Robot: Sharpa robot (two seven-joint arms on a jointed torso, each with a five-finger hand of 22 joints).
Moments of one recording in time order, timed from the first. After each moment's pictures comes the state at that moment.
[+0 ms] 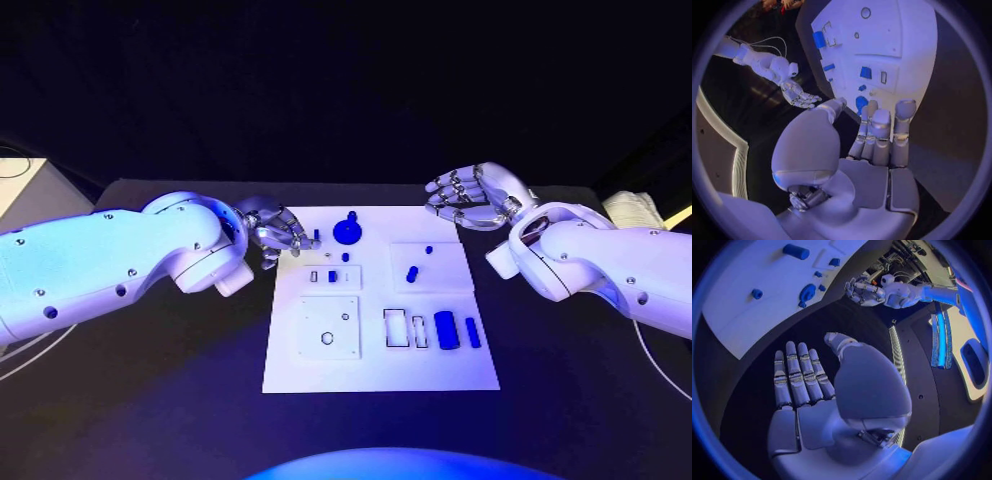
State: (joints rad) left arm 1.36 -0.88 -0.13 1.65 -0.82 -0.24 -0.44; left_hand 1.21 -0.20 0.37 0.22 0.31 0.71 0.16 0.53 0.69 0.87 0.09 0.86 0.43 1.35 0.02 1.15 1.07 0.14 1.19 0.11 1.04 1.00; right arm 1.30 -0.90 -0.17 1.52 -0.76 -0.53 0.18; right_hand 1.34 -0.19 0.39 0.18 0.37 0.80 0.21 0.20 0.33 0.91 0.20 0.31 0.07 0.93 0.17 0.08 0.29 0.18 0.64 0.29 0.06 0.09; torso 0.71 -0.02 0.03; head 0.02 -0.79
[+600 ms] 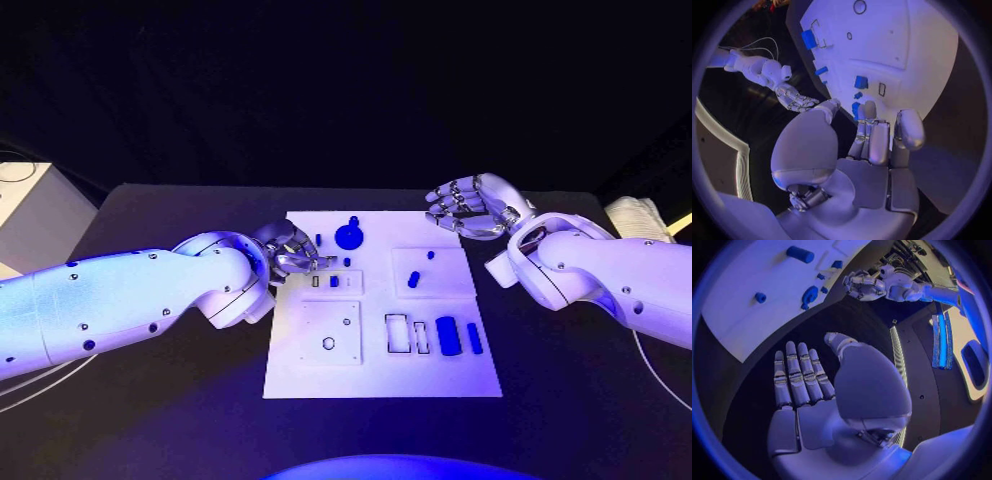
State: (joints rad) left arm 1.31 -0.82 -0.19 1.66 -0.88 -0.42 -0.45; left_hand 1.16 -0.19 0.28 0.29 0.32 0.73 0.13 0.72 0.68 0.91 0.06 1.01 0.47 1.46 -0.01 1.38 1.31 0.10 1.34 0.08 1.26 1.23; right arm 1.29 -0.88 -0.17 1.50 -0.76 -0.53 0.19; right_hand 1.34 -0.19 0.39 0.18 0.37 0.80 0.21 0.20 0.33 0.91 0.20 0.31 0.07 0.93 0.17 0.08 0.29 0.18 0.64 0.29 0.06 0.09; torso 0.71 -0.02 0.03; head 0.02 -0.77
